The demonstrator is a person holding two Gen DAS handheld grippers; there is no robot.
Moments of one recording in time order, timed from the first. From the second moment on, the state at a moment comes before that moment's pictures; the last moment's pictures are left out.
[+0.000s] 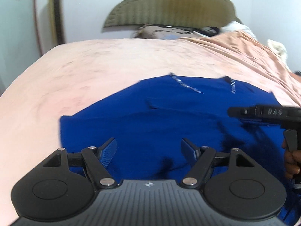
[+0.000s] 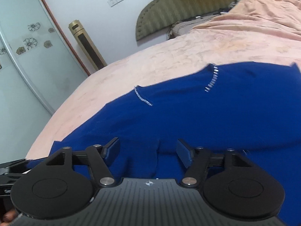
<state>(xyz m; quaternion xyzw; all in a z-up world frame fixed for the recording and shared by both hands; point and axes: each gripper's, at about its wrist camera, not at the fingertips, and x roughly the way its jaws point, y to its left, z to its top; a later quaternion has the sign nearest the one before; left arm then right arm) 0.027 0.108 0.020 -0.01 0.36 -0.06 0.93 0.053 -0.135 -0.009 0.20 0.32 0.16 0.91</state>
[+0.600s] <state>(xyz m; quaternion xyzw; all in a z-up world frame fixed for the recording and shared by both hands) 0.068 0.159 0.036 -0.09 0.34 0.08 0.93 0.083 -0.112 0.067 0.11 0.27 0.16 0.94</state>
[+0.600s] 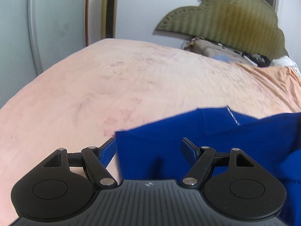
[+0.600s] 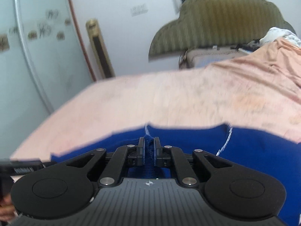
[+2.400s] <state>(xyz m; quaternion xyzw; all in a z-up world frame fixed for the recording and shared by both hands) -0.067 0.113 -0.006 -0.01 0.42 -0.17 0.89 -0.069 -0.247 -0.026 0.13 0.31 -0.05 0.94</state>
